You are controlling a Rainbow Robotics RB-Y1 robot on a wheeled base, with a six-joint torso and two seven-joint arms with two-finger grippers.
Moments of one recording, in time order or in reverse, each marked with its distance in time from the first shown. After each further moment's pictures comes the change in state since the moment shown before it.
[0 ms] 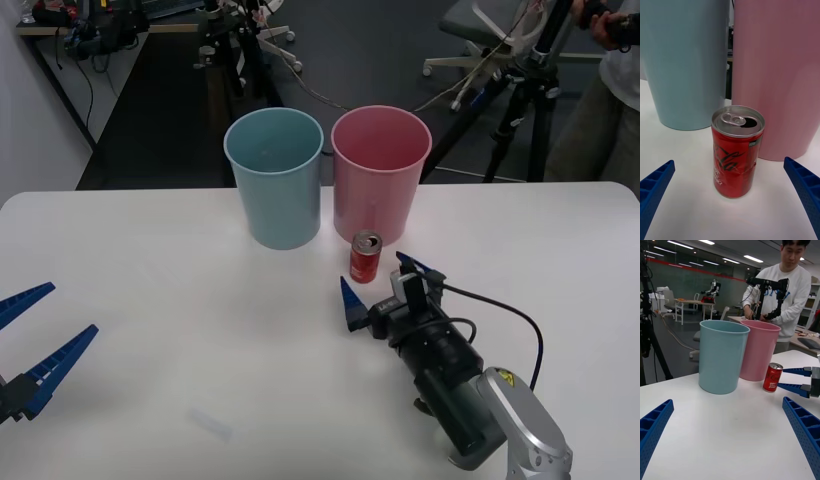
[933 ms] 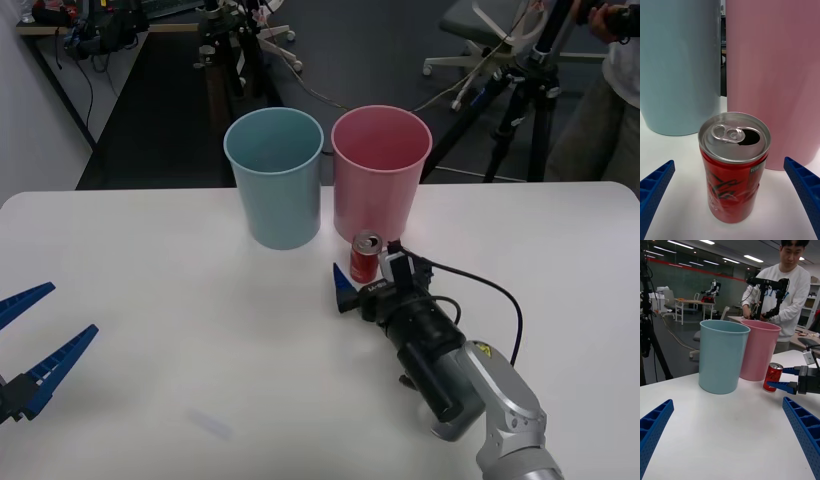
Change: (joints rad) right arm -0.136 0.010 0.018 0.128 -0.029 0.084 -0.029; left arm 0.000 0.000 0.000 0.000 0.000 0.000 0.000
